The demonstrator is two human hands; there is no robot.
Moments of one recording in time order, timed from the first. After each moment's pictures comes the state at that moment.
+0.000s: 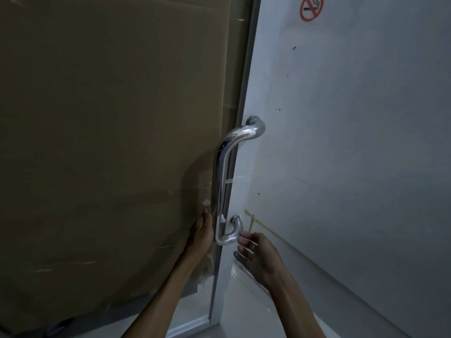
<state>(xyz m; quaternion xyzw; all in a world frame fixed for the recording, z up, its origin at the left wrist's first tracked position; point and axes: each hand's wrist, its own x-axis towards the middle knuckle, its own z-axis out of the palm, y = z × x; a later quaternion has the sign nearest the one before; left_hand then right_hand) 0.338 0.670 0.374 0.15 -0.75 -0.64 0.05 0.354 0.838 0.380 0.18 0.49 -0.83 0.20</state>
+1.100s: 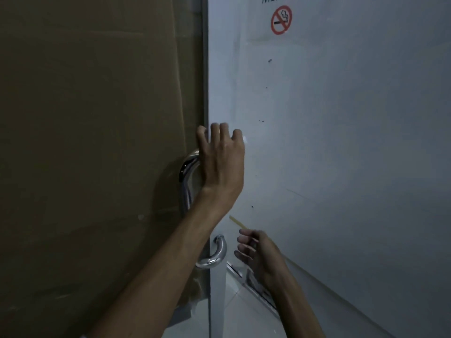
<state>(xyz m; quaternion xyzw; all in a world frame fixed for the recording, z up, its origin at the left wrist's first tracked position) 0.289 0.780 0.599 0.01 -0.90 0.05 0.42 0.311 0.892 0.415 0.13 0.50 -0.84 0.16</state>
